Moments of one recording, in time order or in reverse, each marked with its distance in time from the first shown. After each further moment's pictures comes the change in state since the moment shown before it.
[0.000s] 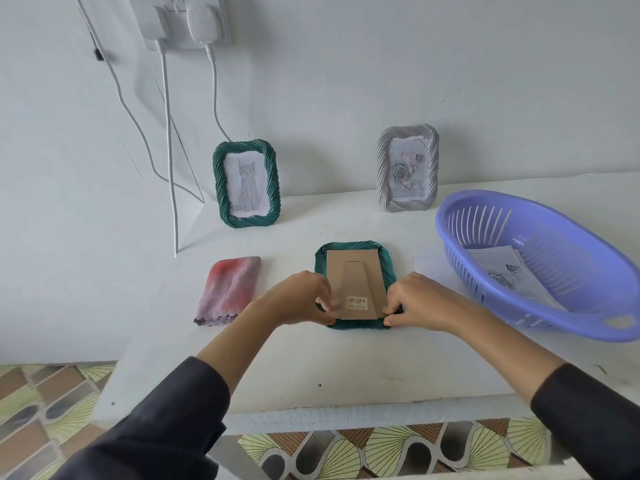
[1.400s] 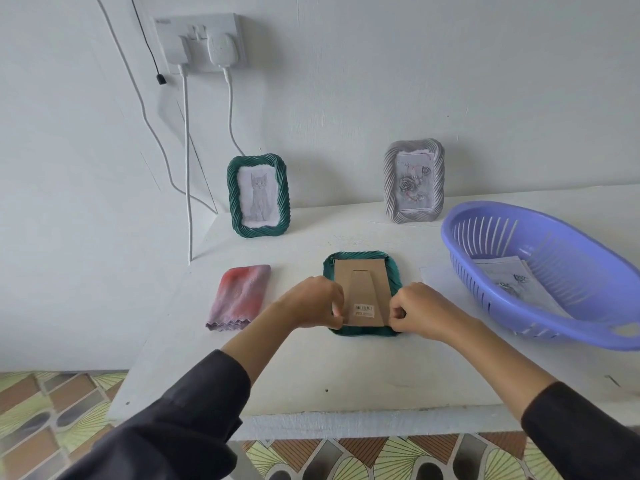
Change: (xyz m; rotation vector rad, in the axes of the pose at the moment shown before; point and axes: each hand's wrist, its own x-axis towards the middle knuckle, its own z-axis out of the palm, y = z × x) left_hand 0.006 0.009 0.000 0.072 0.029 -0.005; right_hand 0.001 -0.006 0.007 -0.024 0.080 0.069
